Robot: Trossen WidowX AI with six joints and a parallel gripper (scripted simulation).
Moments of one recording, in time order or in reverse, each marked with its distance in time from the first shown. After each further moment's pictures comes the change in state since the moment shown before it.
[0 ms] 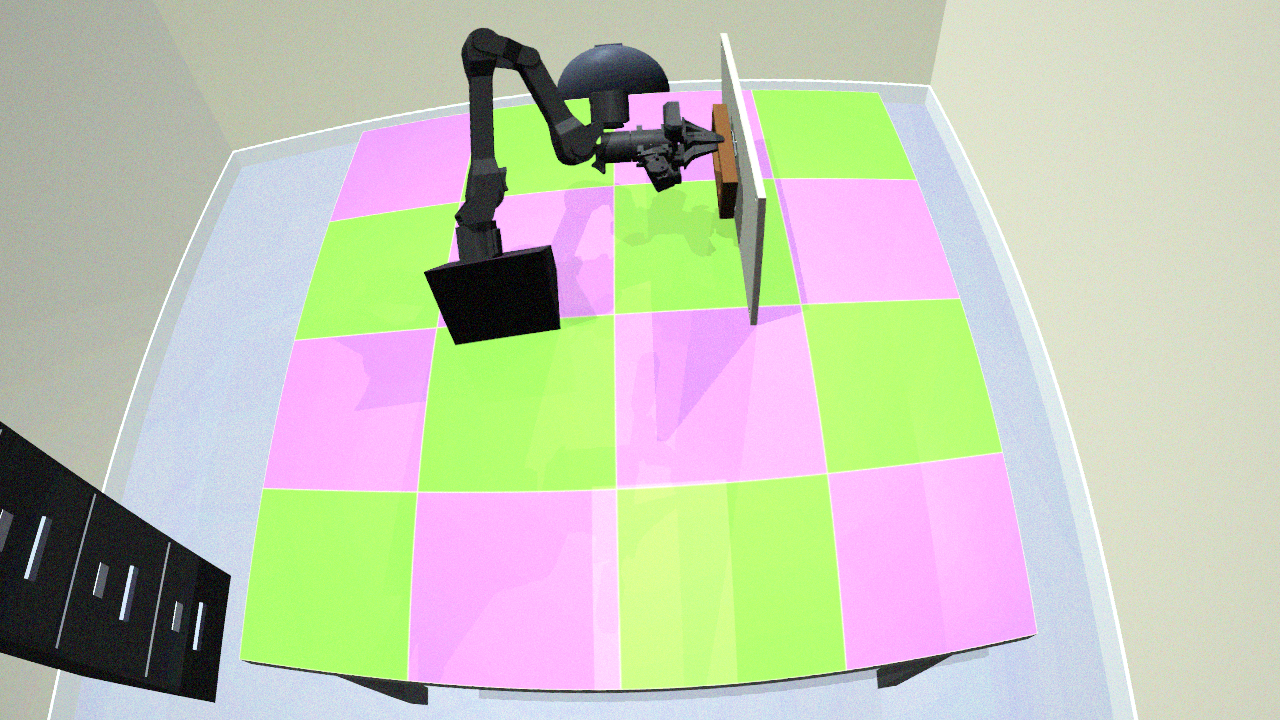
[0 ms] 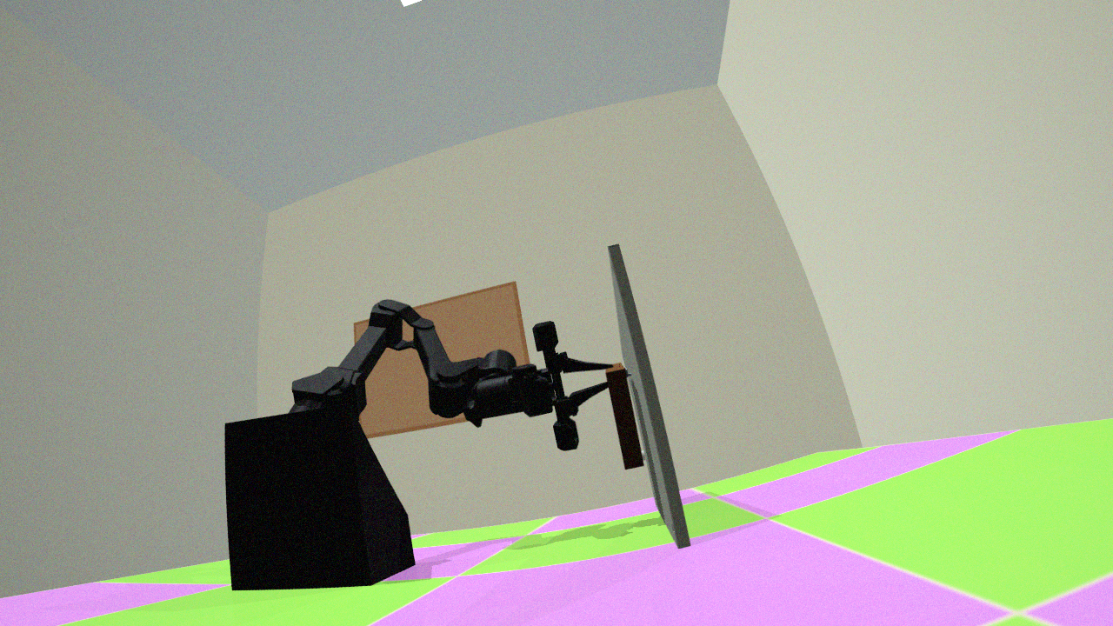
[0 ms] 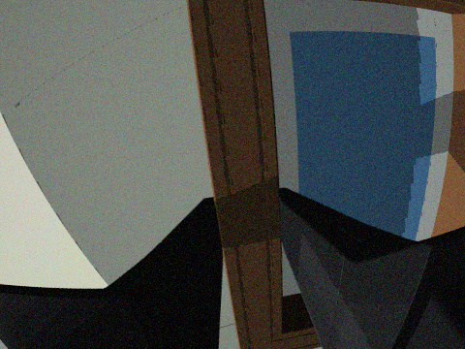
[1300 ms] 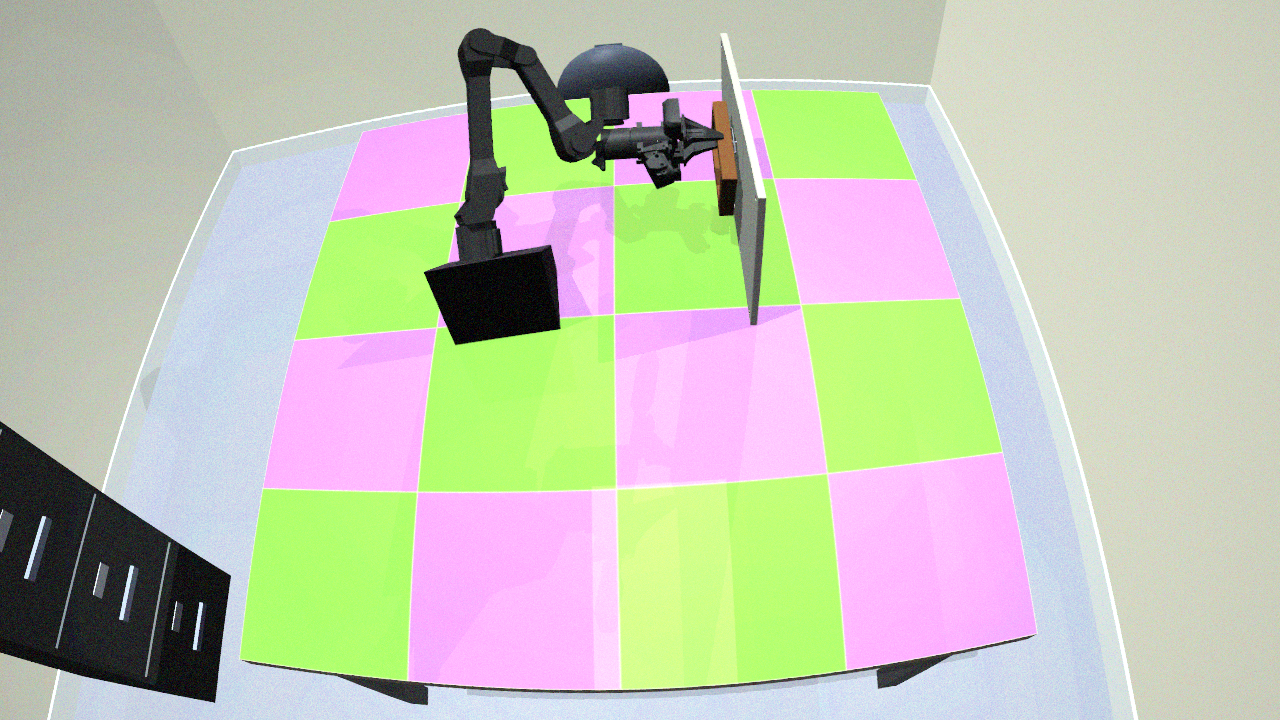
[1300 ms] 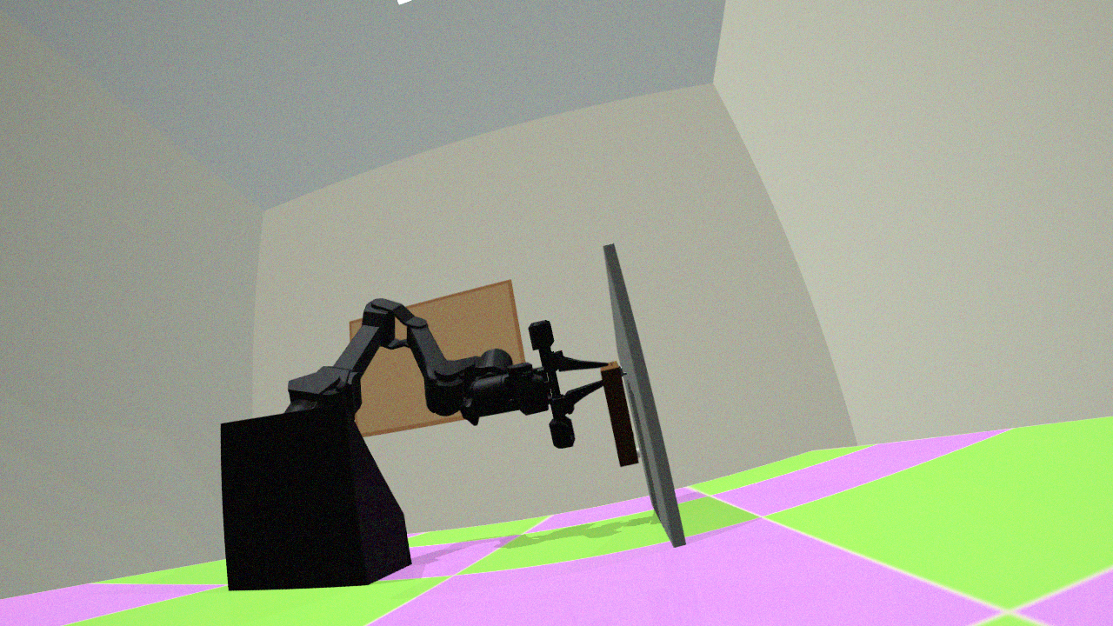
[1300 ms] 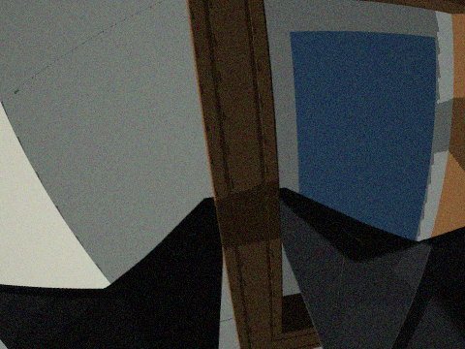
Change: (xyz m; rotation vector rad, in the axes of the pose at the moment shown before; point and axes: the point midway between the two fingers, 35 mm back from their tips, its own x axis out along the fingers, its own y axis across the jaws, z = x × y) arm 0.000 0.000 -0.006 -0.002 -0.004 0.002
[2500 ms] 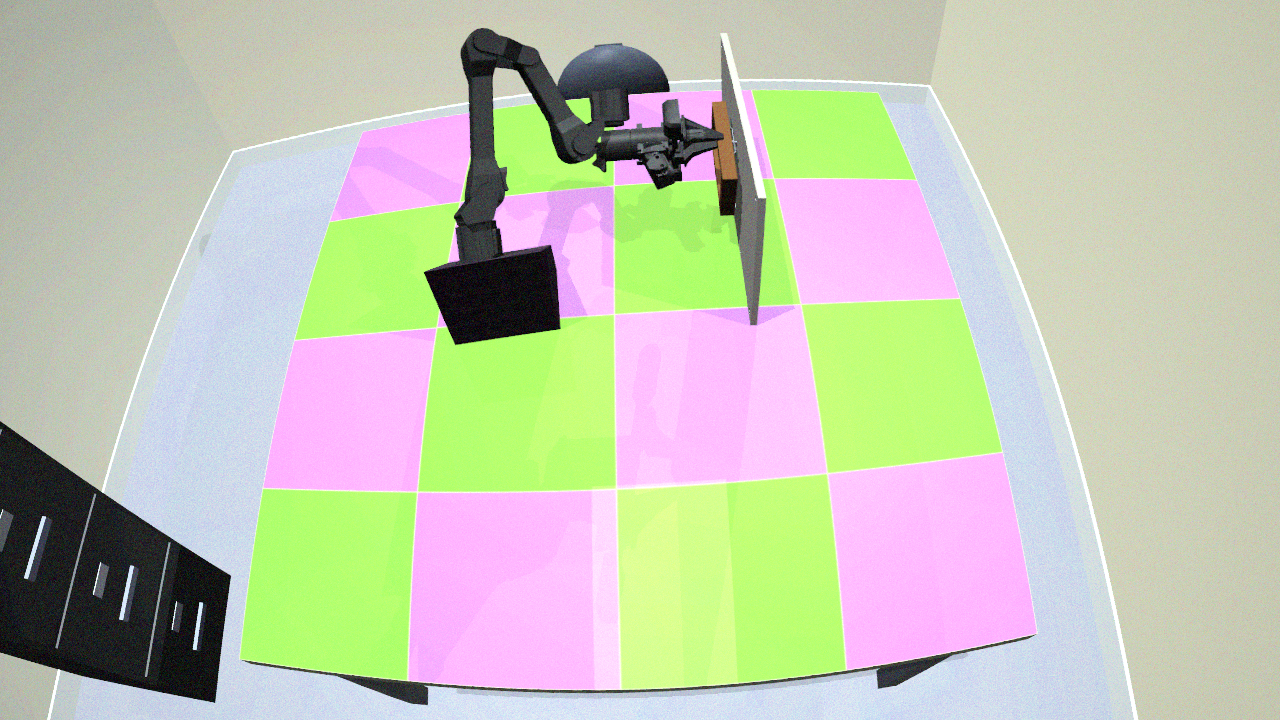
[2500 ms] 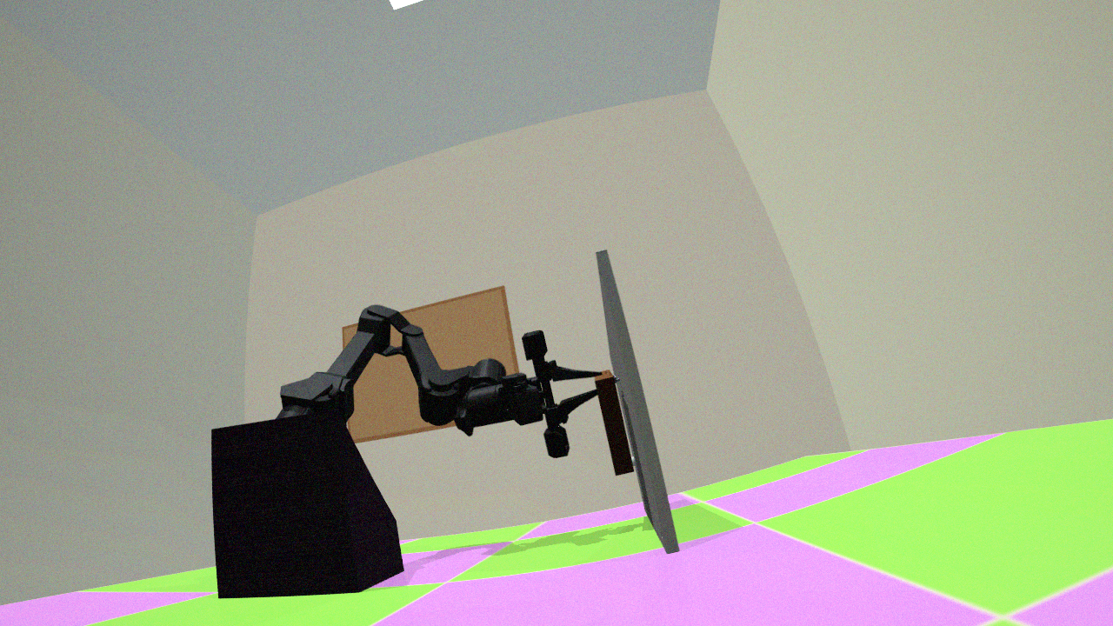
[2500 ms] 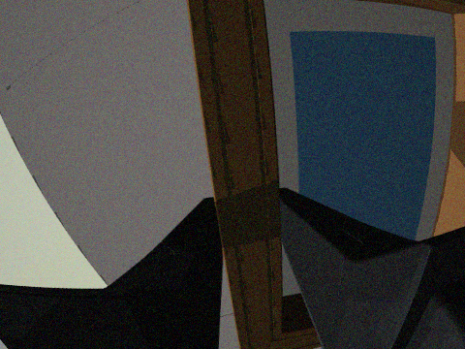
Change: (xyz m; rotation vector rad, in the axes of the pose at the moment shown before) arm 0.000 -0.005 -0.002 0.002 0.004 0.010
